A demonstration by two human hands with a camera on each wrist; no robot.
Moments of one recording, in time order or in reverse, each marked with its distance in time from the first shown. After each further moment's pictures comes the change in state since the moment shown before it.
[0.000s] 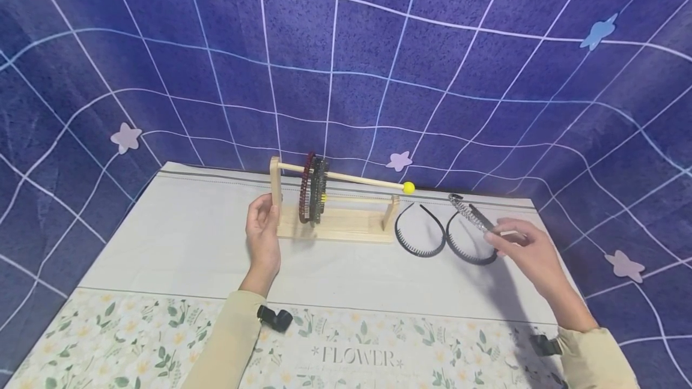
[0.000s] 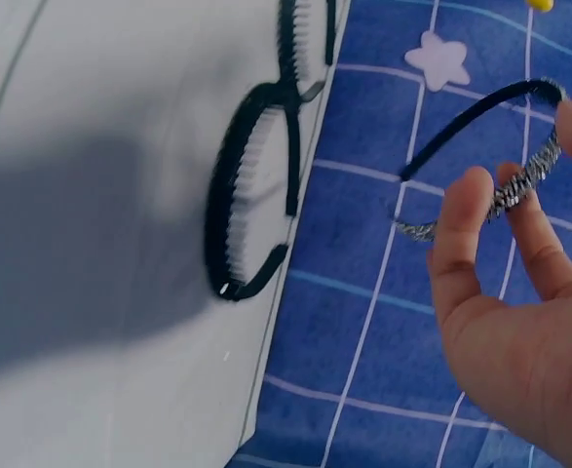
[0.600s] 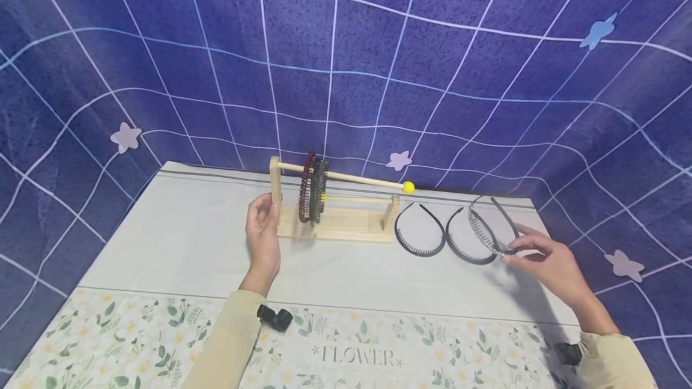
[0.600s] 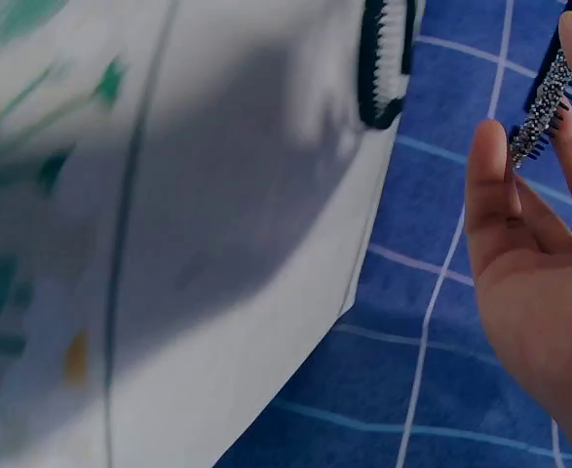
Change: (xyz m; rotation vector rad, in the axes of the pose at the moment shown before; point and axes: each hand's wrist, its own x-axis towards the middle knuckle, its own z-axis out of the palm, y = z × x) left_hand 0.000 -0.001 0.000 0.005 0.001 0.002; right_hand -0.002 0.057 -0.041 -0.215 -0.076 -0.127
